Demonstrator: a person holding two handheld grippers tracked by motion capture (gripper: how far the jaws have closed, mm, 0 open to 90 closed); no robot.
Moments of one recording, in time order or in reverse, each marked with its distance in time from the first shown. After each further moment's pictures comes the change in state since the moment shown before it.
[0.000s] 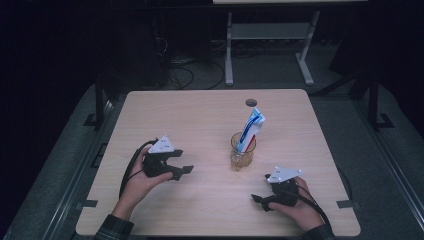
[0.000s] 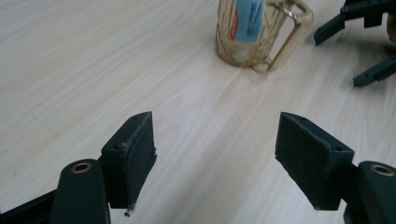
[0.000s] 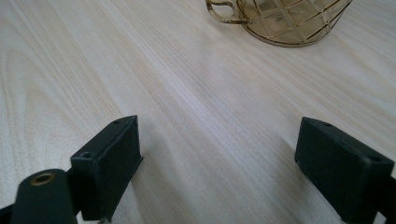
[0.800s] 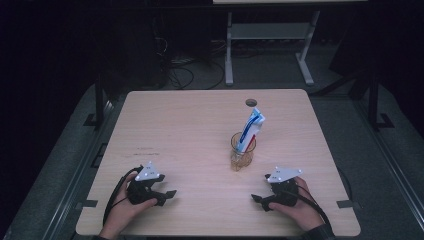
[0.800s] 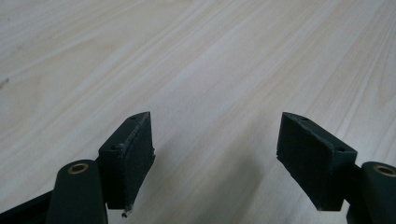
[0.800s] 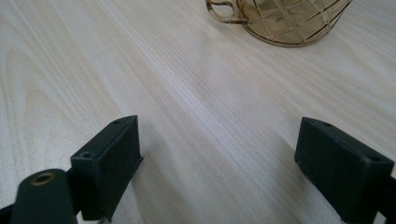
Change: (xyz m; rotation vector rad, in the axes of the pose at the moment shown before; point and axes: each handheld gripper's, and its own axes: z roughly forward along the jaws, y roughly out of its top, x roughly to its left) left arm -0.012 -0.080 -0.016 0.122 0.069 -0.070; right arm 0.000 0.000 0.000 0.001 -0.002 -0.001
